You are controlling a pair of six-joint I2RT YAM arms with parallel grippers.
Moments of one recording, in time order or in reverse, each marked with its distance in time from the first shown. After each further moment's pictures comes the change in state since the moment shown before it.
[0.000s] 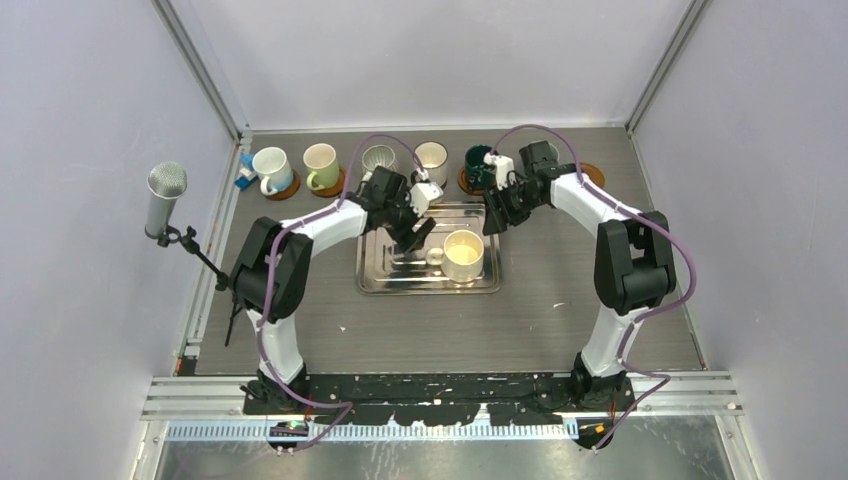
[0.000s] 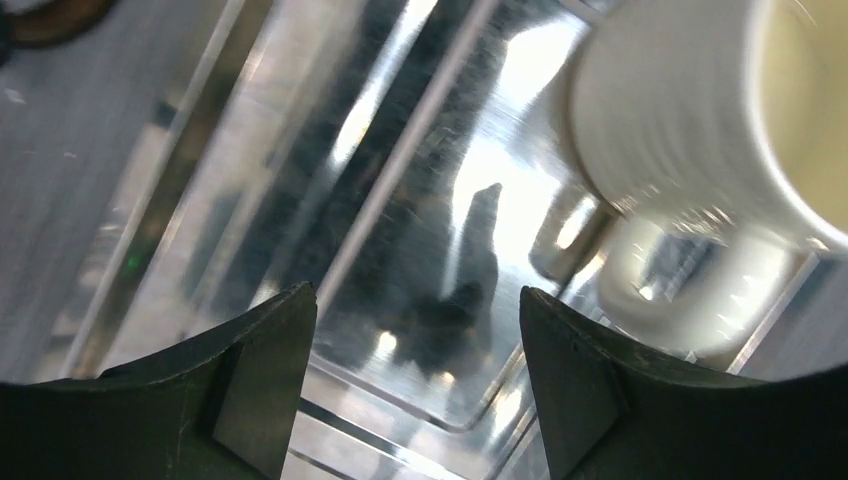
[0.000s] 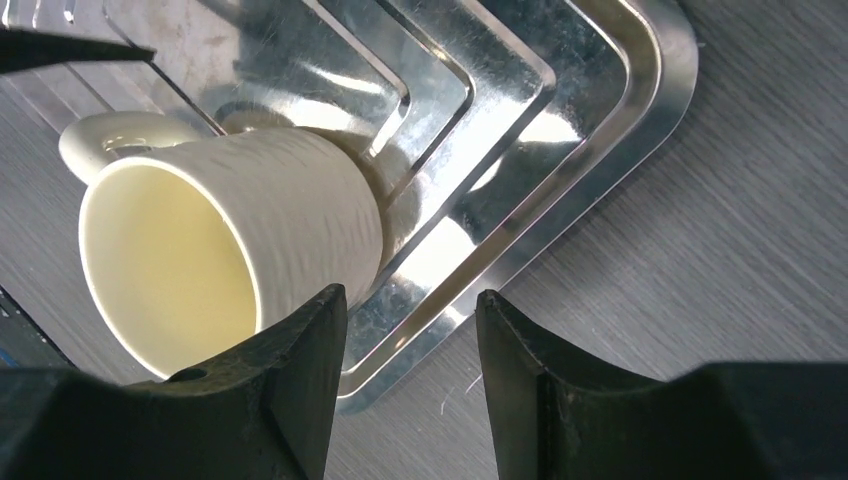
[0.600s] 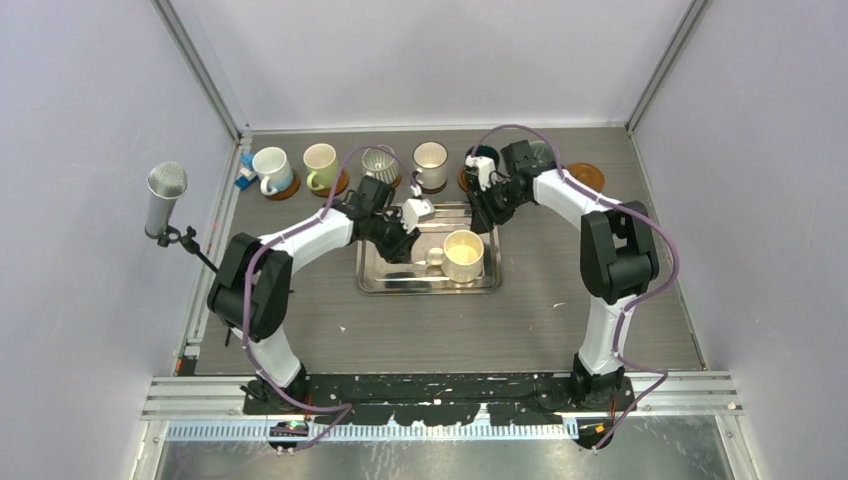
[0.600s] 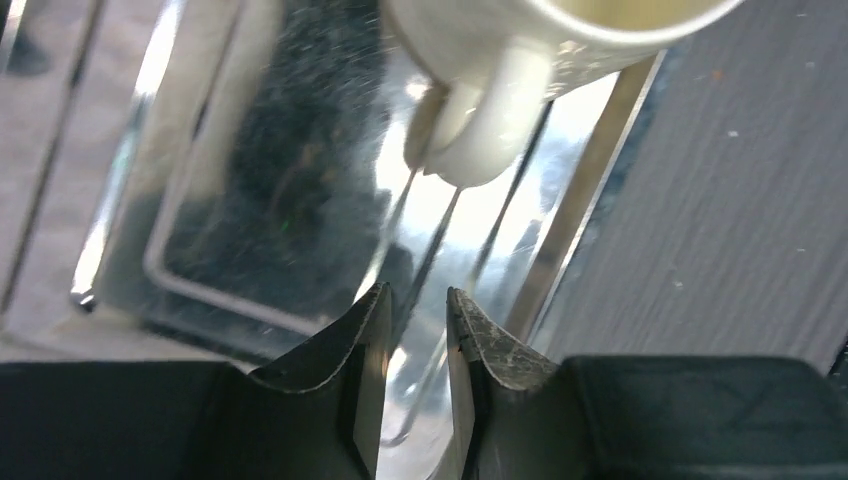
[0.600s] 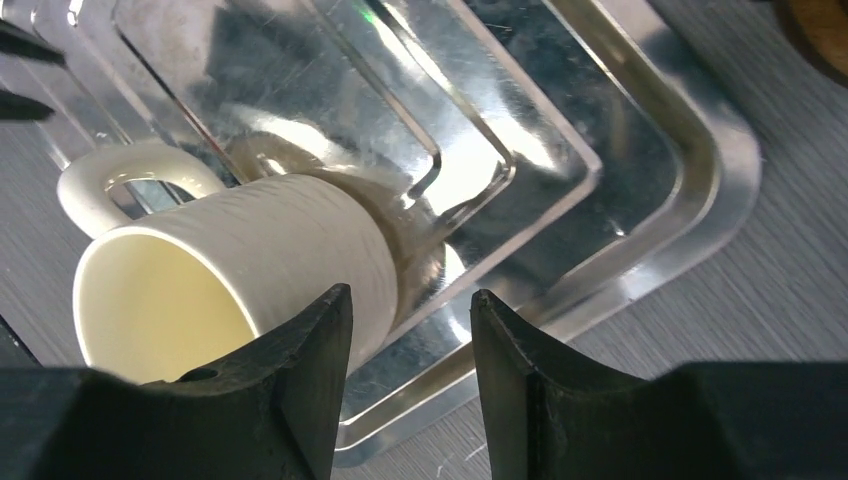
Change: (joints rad) left arm 0.036 -0.135 -0.090 -0.145 0.125 0.040; right arm 0.055 0.110 0.090 0.016 -0.006 -0.040
